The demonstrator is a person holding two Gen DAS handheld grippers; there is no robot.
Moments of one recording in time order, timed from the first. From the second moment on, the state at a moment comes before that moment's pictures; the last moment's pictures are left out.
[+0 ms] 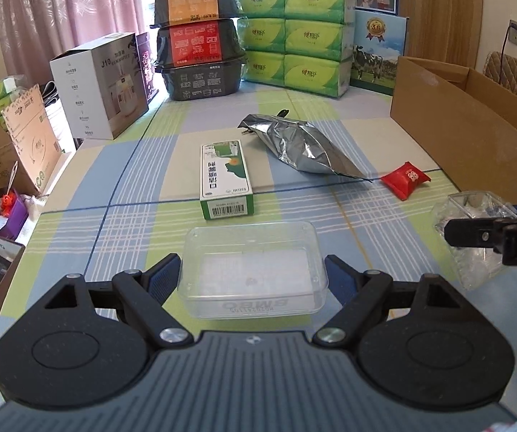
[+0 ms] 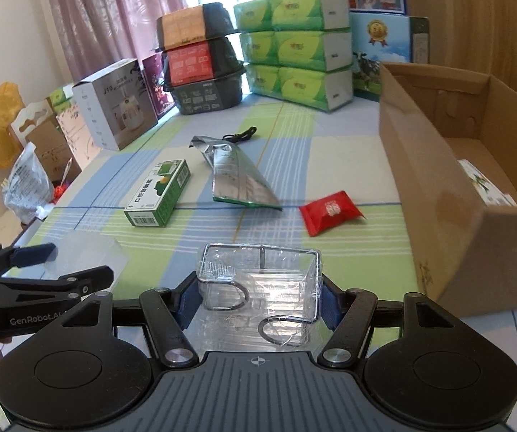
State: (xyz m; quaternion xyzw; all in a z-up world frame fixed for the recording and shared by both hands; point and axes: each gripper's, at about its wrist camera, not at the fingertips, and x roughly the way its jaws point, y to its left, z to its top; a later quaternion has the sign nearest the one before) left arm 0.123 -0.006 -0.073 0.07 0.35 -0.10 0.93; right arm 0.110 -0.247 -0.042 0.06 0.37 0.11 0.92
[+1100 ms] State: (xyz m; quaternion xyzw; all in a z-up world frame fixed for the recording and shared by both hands) left arm 0.120 -0.224 0.037 0.12 0.24 -0.27 0.93; right arm 0.101 -0.428 0.094 0.03 0.29 0.00 0.96
